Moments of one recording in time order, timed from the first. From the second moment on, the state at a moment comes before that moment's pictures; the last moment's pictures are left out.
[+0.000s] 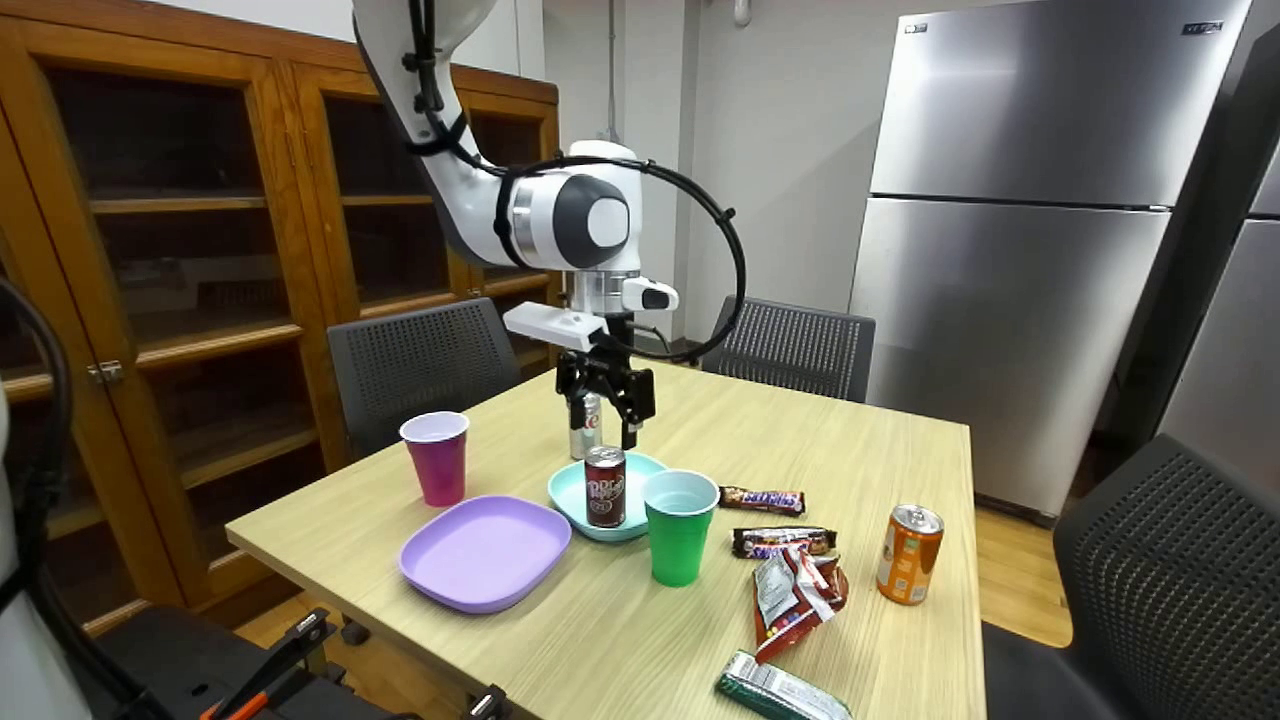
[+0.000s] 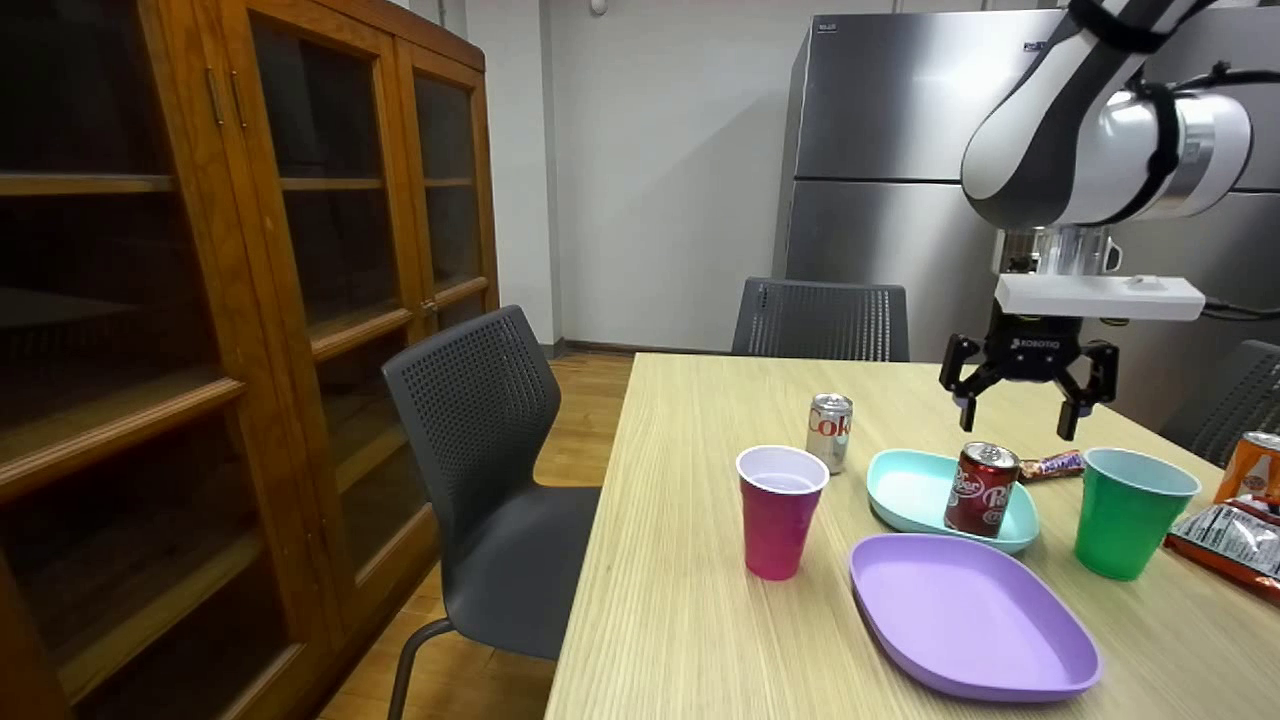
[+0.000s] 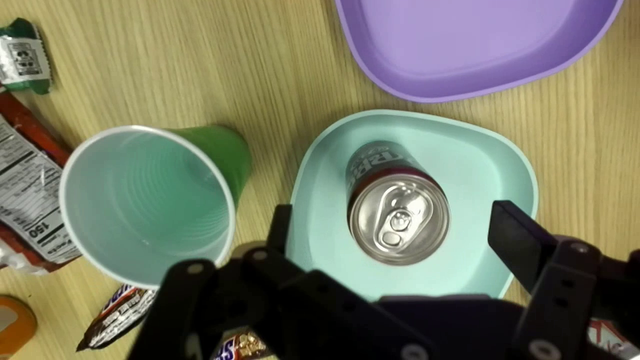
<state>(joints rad) -0.01 0.29 -0.09 -2.25 -0.03 2.48 0.19</state>
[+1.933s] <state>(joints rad) 0.06 0.36 -0.05 -2.06 -0.04 2.53 0.14</state>
